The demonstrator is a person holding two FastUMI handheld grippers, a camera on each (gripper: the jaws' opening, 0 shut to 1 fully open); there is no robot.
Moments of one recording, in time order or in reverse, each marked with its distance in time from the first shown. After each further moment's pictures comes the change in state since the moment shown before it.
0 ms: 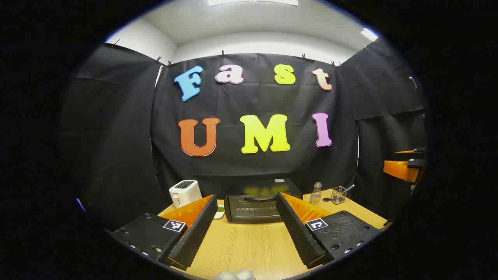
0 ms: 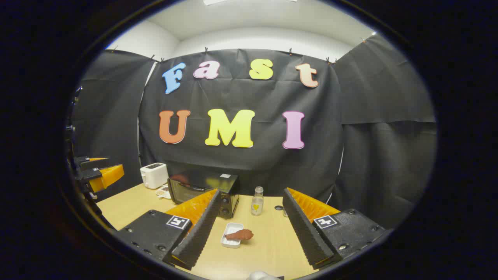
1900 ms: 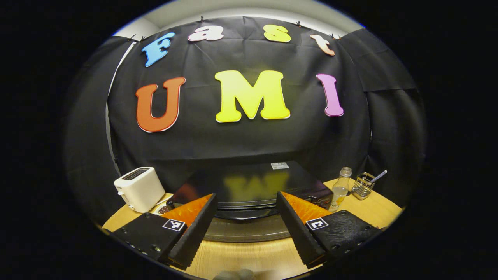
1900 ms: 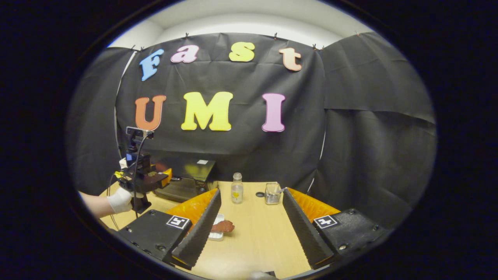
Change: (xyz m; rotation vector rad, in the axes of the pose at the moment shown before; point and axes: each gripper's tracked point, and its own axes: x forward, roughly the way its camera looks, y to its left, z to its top) left arm 0.289 -0.067 -0.140 0.030 0.160 -0.082; right arm 0.015 -0.046 -0.018 0.024 0.163 -0.168
